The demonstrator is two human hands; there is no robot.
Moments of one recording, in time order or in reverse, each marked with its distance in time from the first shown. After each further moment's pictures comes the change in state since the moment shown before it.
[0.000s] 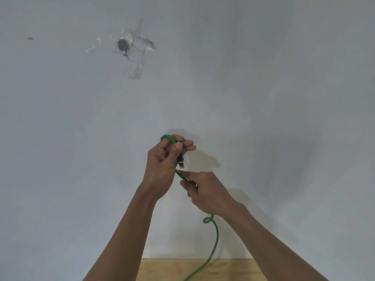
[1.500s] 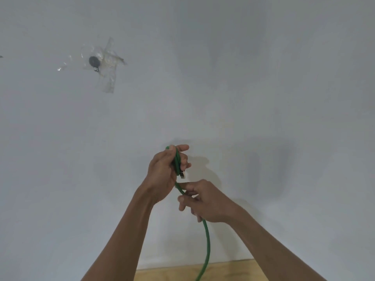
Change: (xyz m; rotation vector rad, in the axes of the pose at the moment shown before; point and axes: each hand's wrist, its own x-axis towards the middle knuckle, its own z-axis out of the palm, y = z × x) left_hand 0.007 0.000 0.055 -0.055 -0.113 -0.248; right_hand -0.037 0.024 -0.047 0.378 -0.182 0.101
